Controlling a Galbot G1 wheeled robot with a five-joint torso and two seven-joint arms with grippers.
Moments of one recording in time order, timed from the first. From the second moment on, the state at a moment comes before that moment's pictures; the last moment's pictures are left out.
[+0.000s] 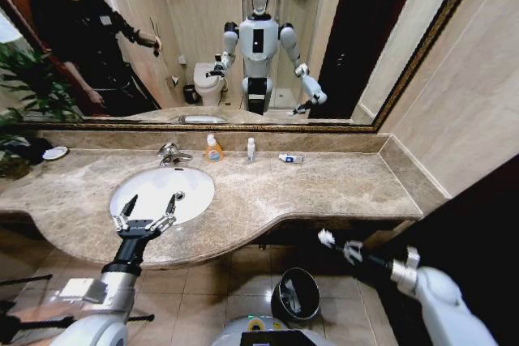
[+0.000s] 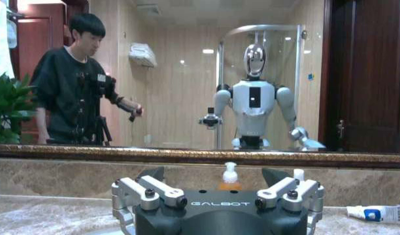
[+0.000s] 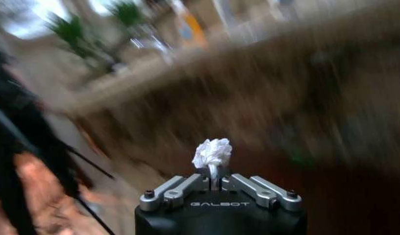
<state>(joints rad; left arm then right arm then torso) 1.84 -1.36 -0.82 -2.47 -0.37 0.04 0.05 -1.38 1.17 0.90 1.22 0.35 0.07 -1.32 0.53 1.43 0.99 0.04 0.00</state>
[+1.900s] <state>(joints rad) 1.84 -1.36 -0.82 -2.47 -0.37 0.04 0.05 -1.24 1.28 0.73 1.95 0.39 -0.24 -0.69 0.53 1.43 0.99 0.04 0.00</state>
